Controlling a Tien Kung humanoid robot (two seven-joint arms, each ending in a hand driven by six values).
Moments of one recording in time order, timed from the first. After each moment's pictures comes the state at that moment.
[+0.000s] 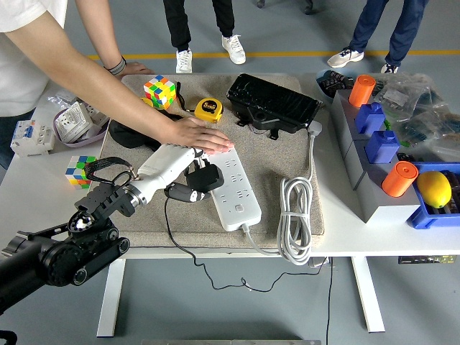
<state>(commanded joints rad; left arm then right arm) -0.61 0.22 -0.53 -0.89 1.85 0.43 -0.16 -0.04 -0.22 0.88 0.37 -0.48 -0.13 0.17</state>
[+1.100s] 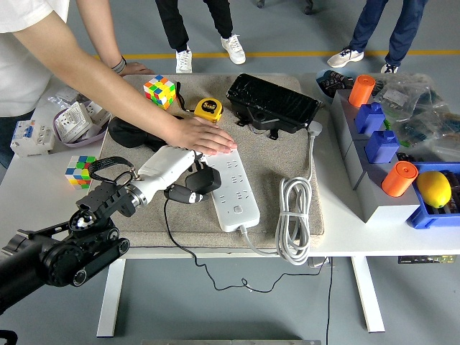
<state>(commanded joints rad) -0.61 0.22 -0.54 -0.90 1.89 0.38 -0.11 -0.04 -0.22 0.89 0.38 -0.49 -0.13 0.17</state>
